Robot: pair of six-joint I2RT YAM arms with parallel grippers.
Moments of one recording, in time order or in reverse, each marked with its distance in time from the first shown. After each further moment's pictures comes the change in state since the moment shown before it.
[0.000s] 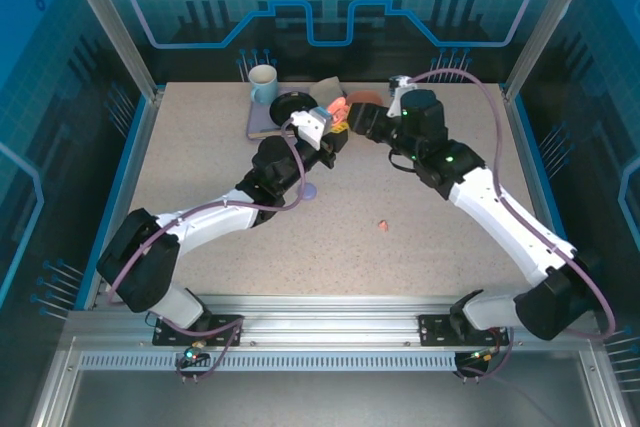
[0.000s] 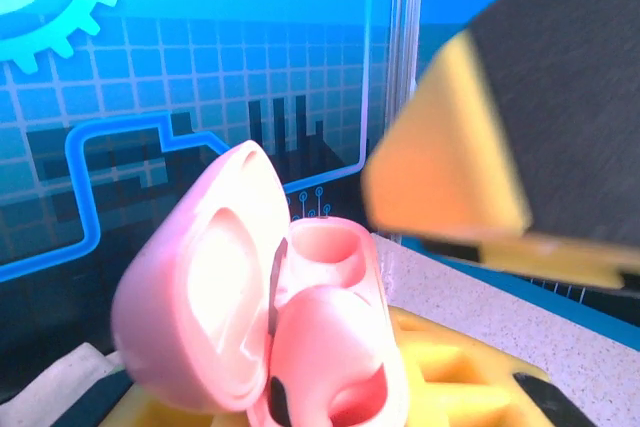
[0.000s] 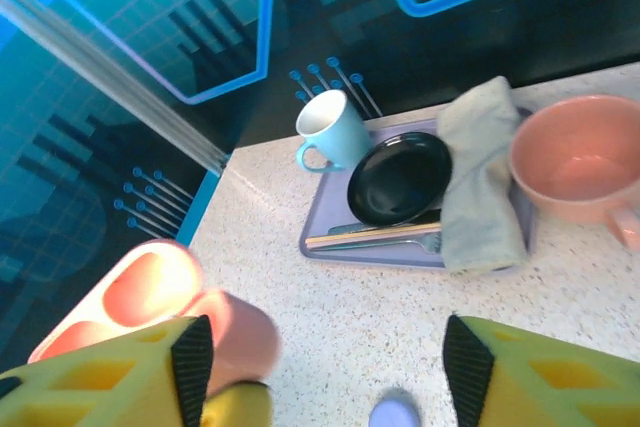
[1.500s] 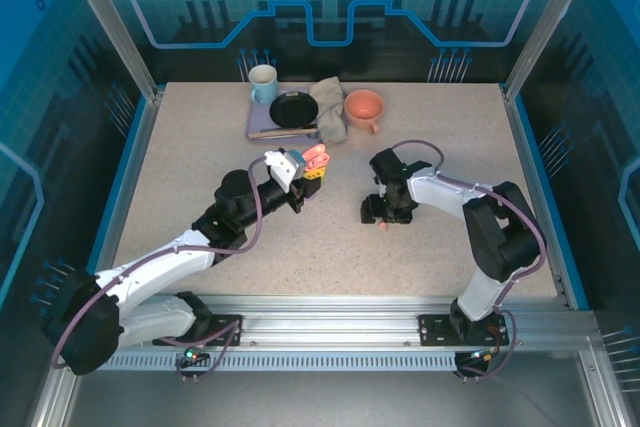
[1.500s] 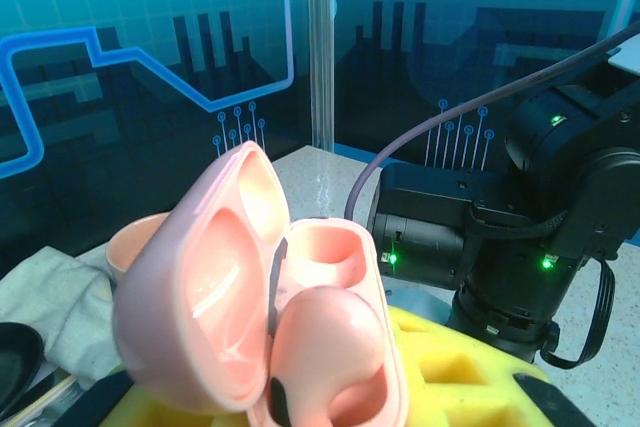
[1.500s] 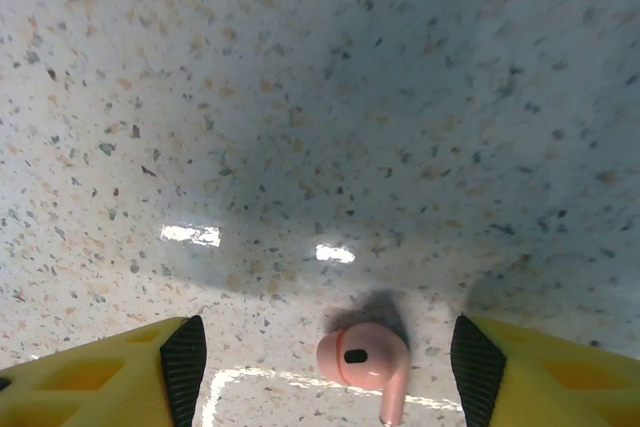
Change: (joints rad) left arm 0.013 -0.410 -0.322 -0.245 0.169 0.034; right arm -0.024 0.402 -0.269 -0.381 -0.097 -0.152
